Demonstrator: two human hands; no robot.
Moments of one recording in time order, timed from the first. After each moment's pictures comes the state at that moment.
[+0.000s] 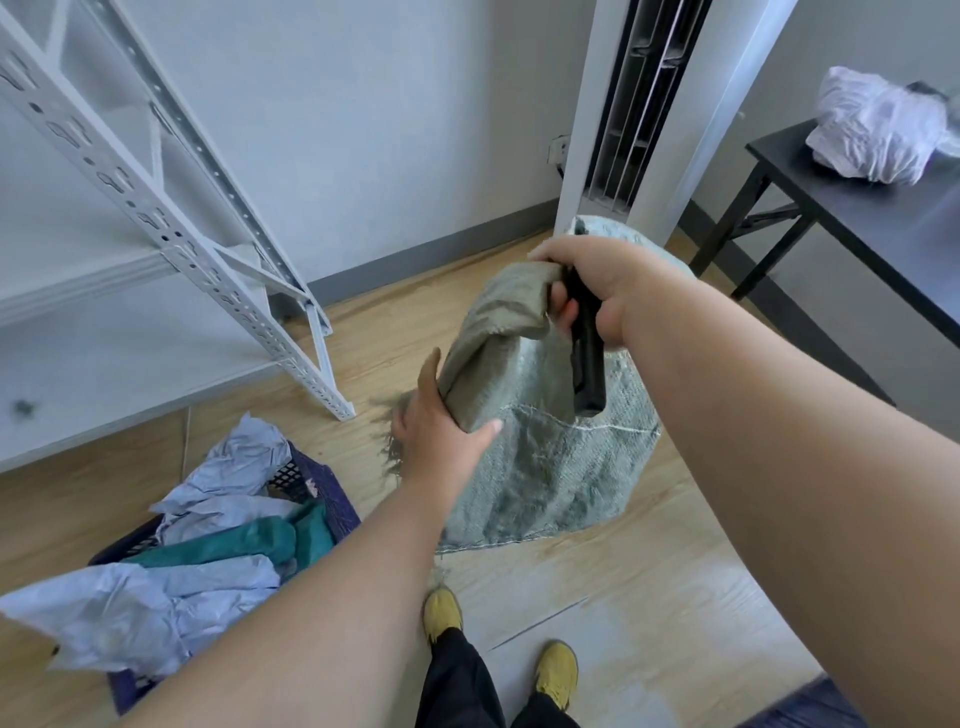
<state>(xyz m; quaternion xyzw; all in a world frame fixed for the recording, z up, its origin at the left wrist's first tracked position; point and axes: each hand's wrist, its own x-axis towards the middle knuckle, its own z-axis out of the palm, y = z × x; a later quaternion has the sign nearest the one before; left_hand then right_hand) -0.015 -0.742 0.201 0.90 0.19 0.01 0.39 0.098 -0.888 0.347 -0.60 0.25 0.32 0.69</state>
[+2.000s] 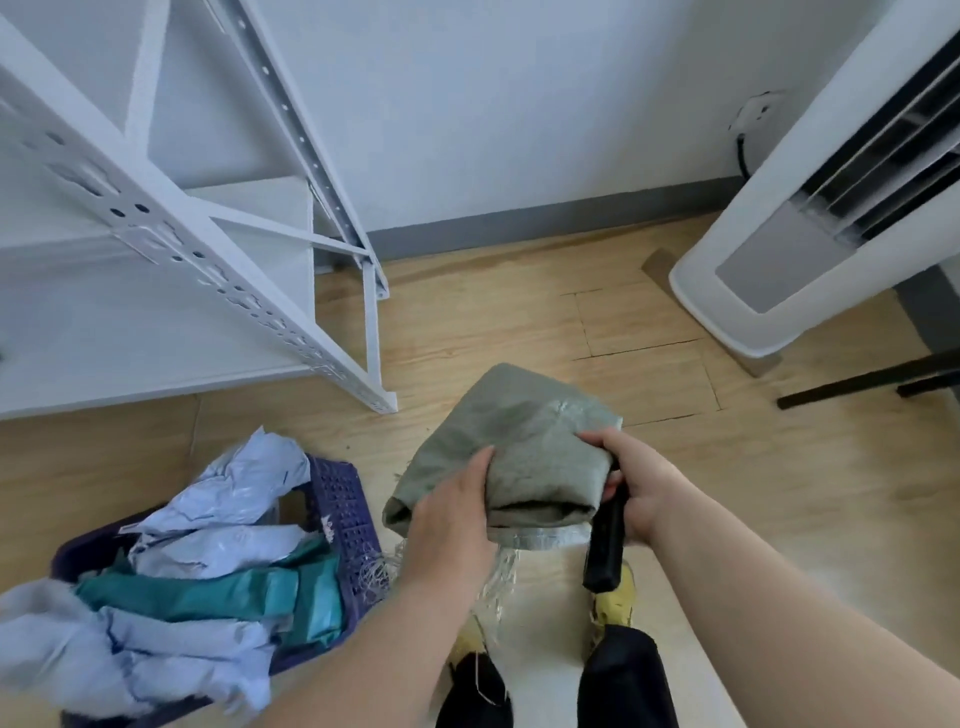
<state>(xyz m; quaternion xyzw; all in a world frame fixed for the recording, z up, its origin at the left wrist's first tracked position) 0.120 -0.611 0.024 0.95 0.19 -0.09 0.24 0.246 -0.770 0.055 -0.41 0.49 0.45 0.62</state>
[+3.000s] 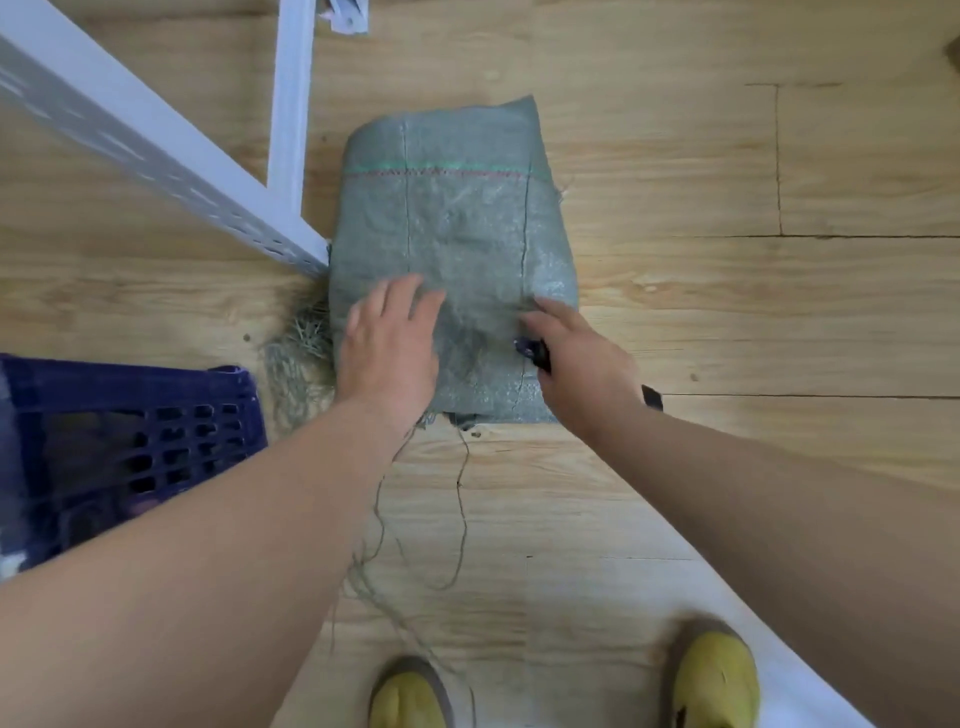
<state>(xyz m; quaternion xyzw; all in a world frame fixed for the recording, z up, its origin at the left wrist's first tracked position) 0.241 -0.486 -0.458 0.98 0.18 -0.07 0.05 0.332 -0.659 -0.465 -0.91 -0.28 0.26 0.13</state>
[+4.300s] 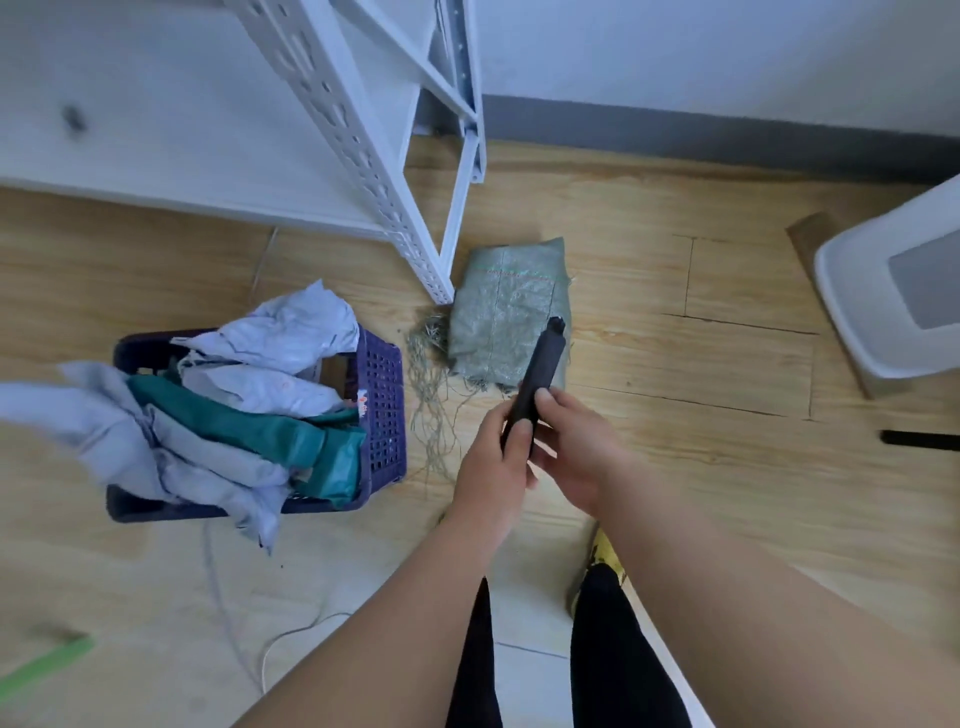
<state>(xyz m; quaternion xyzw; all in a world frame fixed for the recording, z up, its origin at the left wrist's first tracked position) 0.112 -0.631 -0.022 0.61 0.47 -0.06 0.63 0.202 -0.690 -0.025 -0.56 0.18 0.56 0.59</state>
